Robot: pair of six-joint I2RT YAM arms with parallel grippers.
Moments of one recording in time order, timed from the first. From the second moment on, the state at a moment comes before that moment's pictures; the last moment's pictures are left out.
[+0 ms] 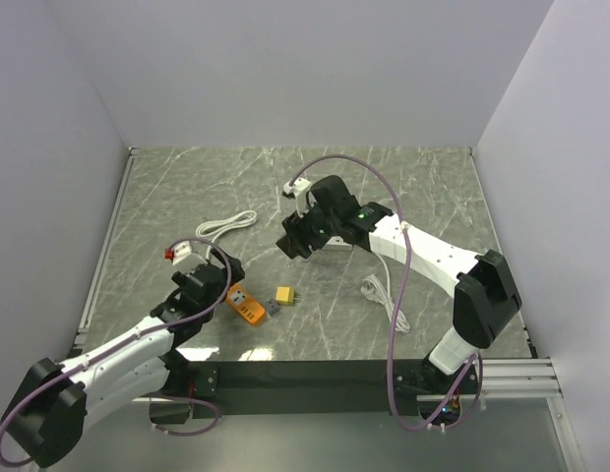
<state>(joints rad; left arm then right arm) -0.60 0.83 0.25 0.10 -0.57 -0.91 0.73 1.61 1.29 -0.44 -0.22 -0.04</state>
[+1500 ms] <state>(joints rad) -0.72 1.07 0.27 0.36 -0.54 -1.00 0.86 1.52 1.18 -0.36 -0.17 0.14</state>
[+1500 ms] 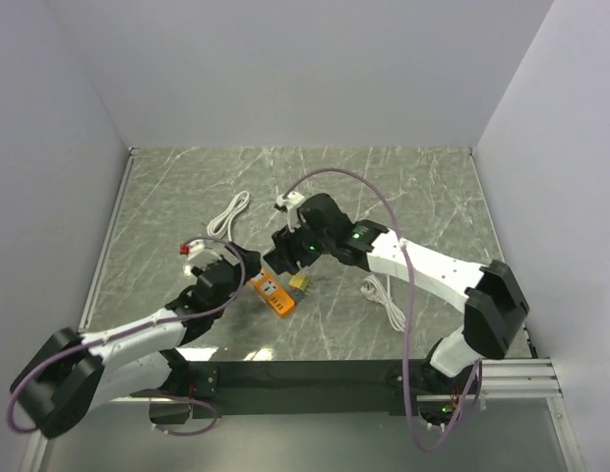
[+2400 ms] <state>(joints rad) -0.34 0.79 0.14 0.35 -0.28 -0.85 0.95 1.97 1.65 -0.71 -0.10 0.09</state>
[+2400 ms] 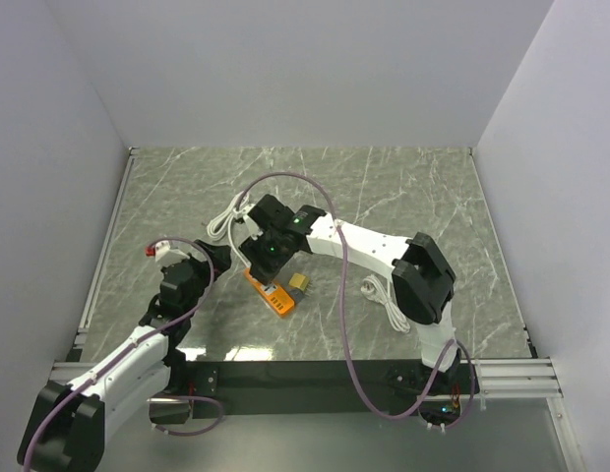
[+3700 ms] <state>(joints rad) -0.31 0.78 0.13 0.38 -0.18 -0.81 0.96 2.08 1.80 -0.78 -0.09 0.05</state>
